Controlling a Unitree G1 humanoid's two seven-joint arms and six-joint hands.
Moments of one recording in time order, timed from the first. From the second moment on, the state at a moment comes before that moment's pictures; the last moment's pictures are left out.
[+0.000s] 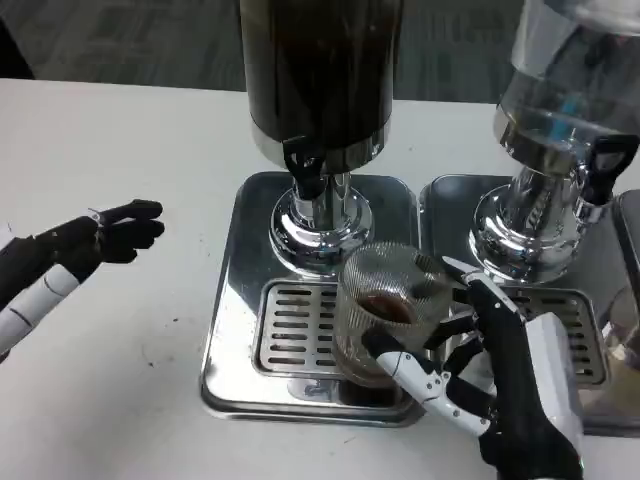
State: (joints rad) left arm -0.12 0.62 0.25 0.64 -0.26 -0.73 -0.83; right arm 0.34 -0.04 0.31 -0.07 -0.56 -0.25 -0.45
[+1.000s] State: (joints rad) left arm -0.02 0.75 0.18 0.59 0.10 -1.11 -0.56; right arm 0.37 -0.05 0.29 -0.14 -0.54 -0.27 -0.41
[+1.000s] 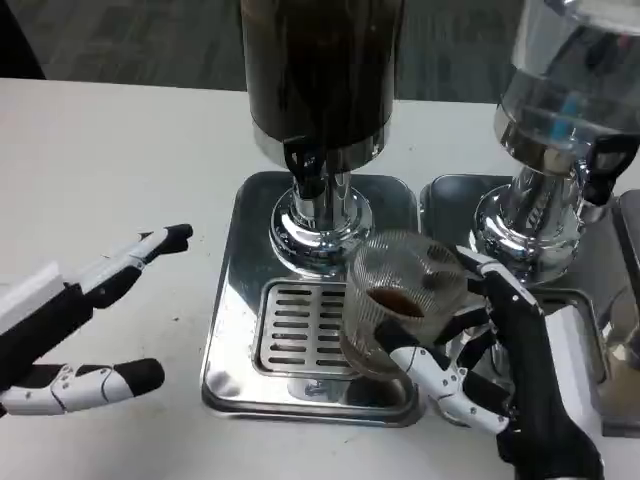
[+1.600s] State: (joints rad) left arm 0.06 0.78 0.14 0.52 0.07 -1.15 -0.53; right arm 0.42 -0.09 0.28 -0.21 -0.53 -0.29 -0.38
